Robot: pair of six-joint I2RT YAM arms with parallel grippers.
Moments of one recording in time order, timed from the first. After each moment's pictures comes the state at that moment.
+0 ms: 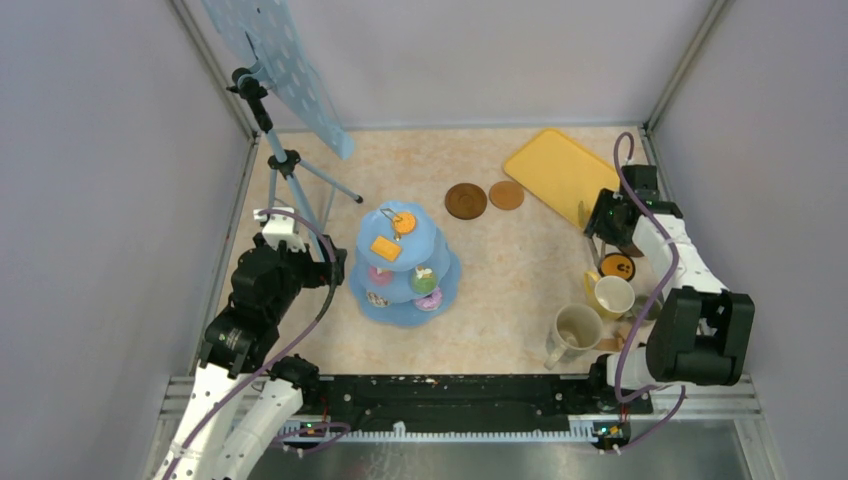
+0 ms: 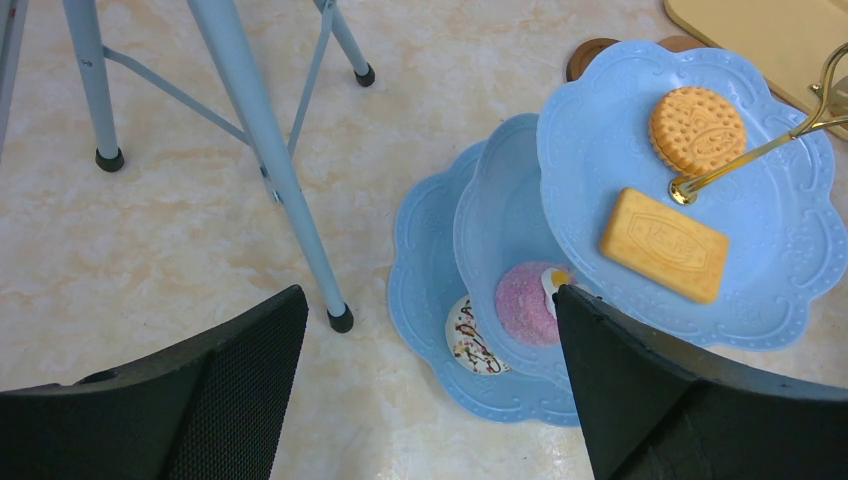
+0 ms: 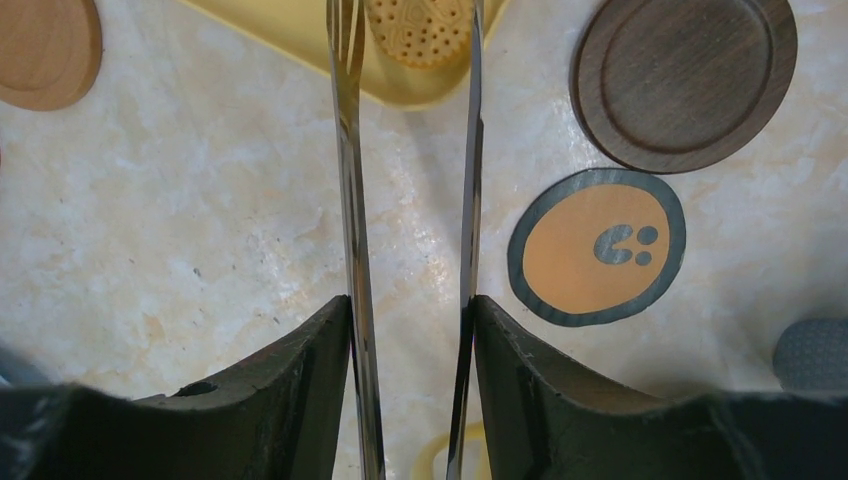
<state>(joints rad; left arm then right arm) -0.32 0.52 0.78 -0.60 -0.10 -0.22 -0.10 1.39 1.01 -0.58 0.02 0.29</state>
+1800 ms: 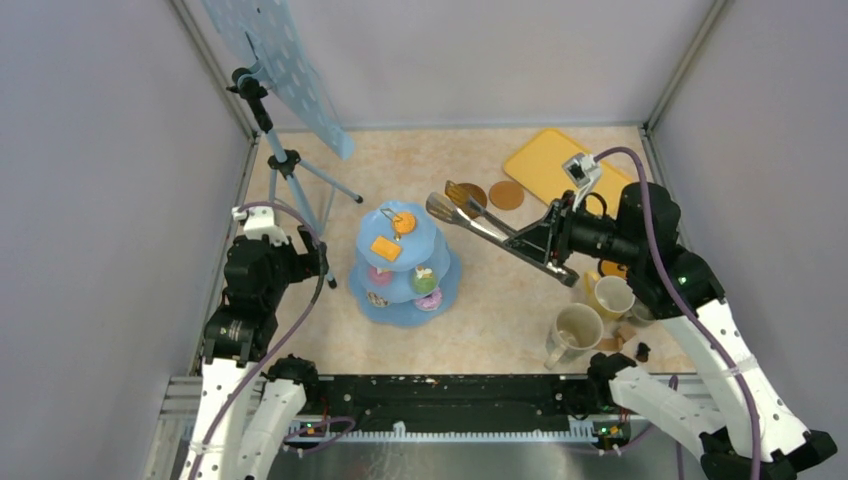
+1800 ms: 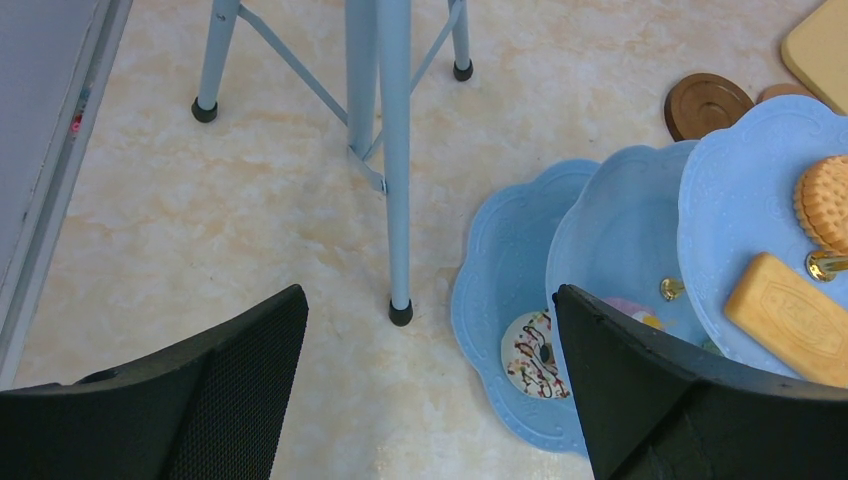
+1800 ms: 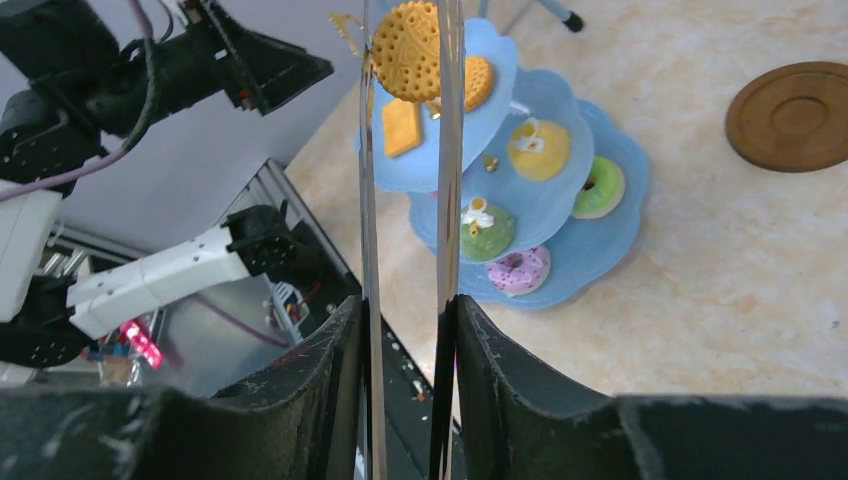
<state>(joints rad) -0.11 0.55 0.78 -0.61 -0.08 -0.23 0.45 0.84 1.13 -0.57 -0.56 0.38</state>
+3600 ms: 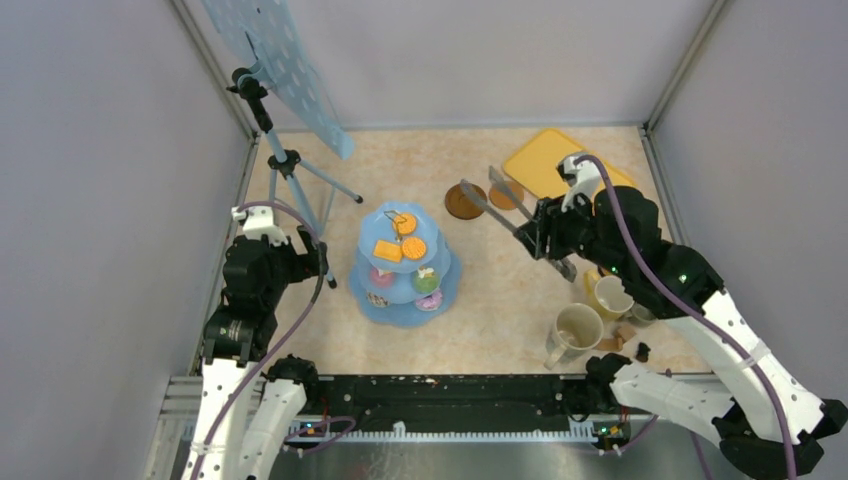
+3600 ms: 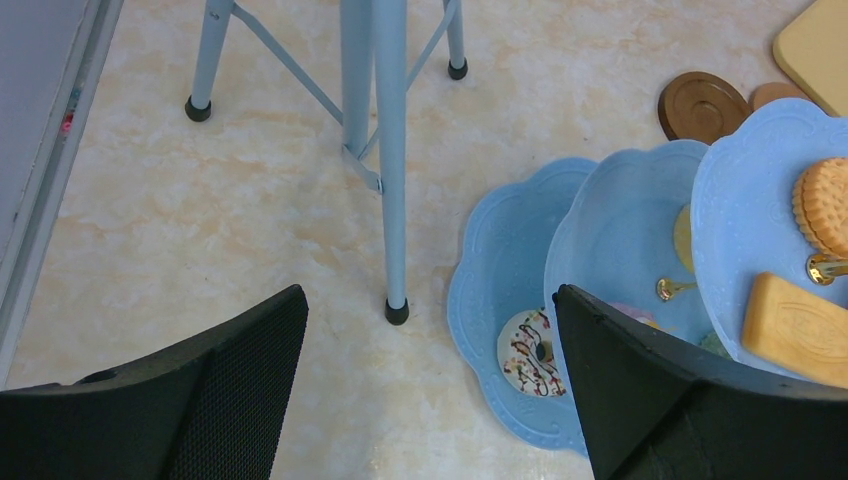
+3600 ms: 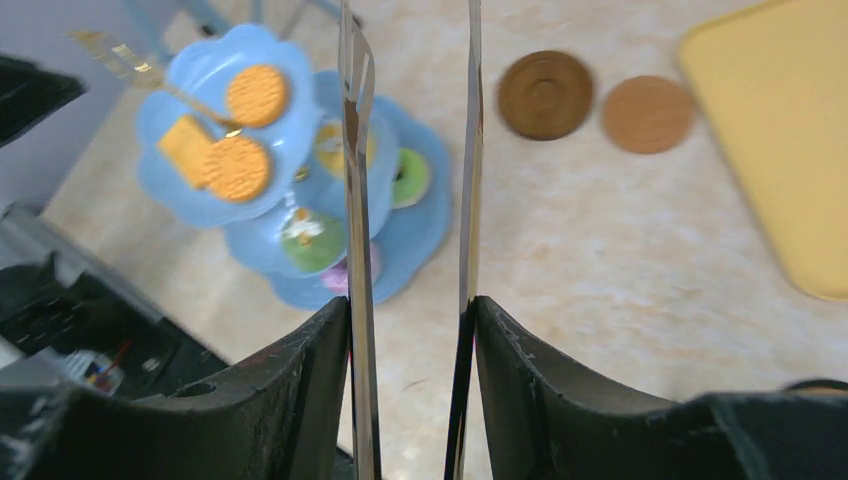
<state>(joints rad) -0.09 0.56 0.78 -0.61 -0.05 -0.23 0.70 0.89 1.23 -0.74 -0.01 0.29</state>
